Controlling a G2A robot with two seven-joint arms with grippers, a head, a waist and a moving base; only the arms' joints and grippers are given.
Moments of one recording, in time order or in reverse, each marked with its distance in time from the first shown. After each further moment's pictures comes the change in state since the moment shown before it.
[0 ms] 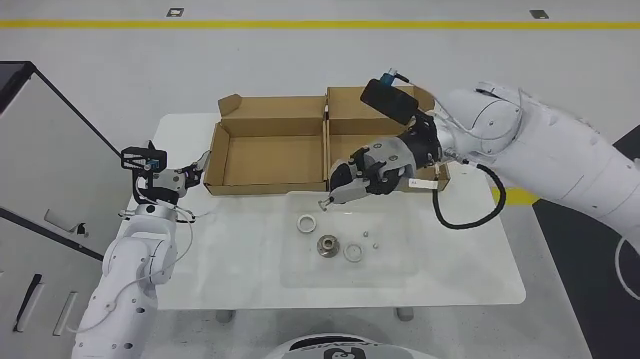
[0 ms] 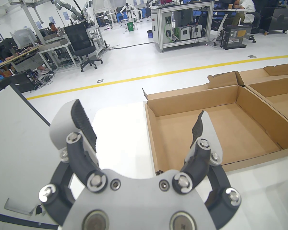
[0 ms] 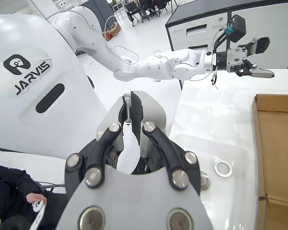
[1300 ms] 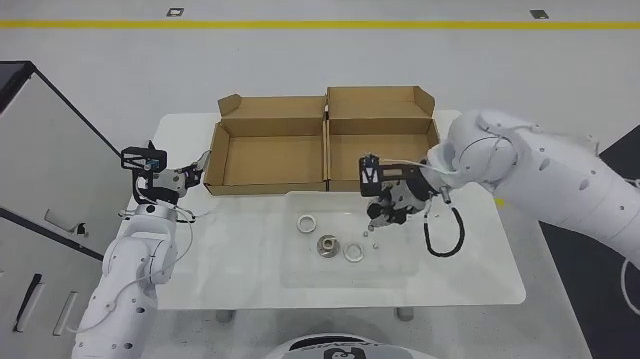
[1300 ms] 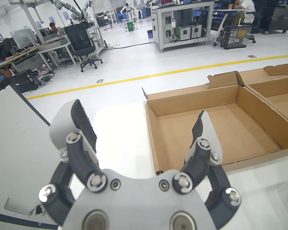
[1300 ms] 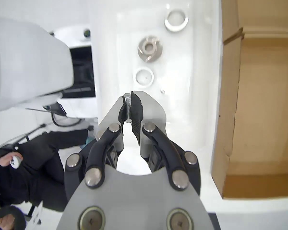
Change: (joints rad) left arm 0.000 0.000 0.000 0.000 0.000 0.000 0.000; right arm -0.138 0.074 0.070 -0.025 -0.594 0.263 0.234
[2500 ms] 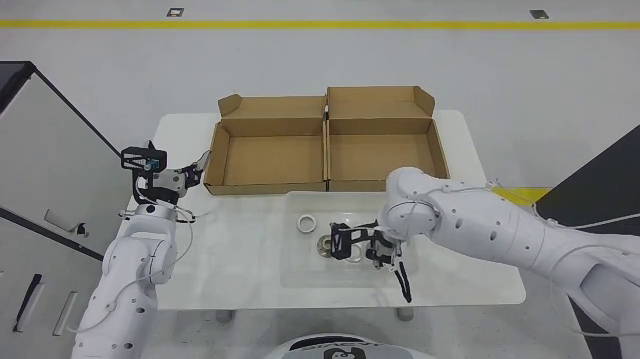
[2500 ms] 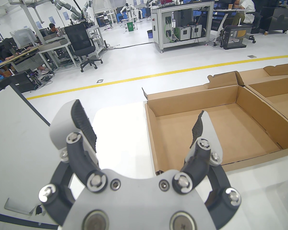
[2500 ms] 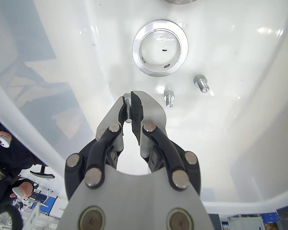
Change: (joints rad) left arm 0.000 0.000 0.000 0.000 0.000 0.000 0.000; right arm -0.210 -0.242 -0.070 -0.032 -0.499 0.306 0.336
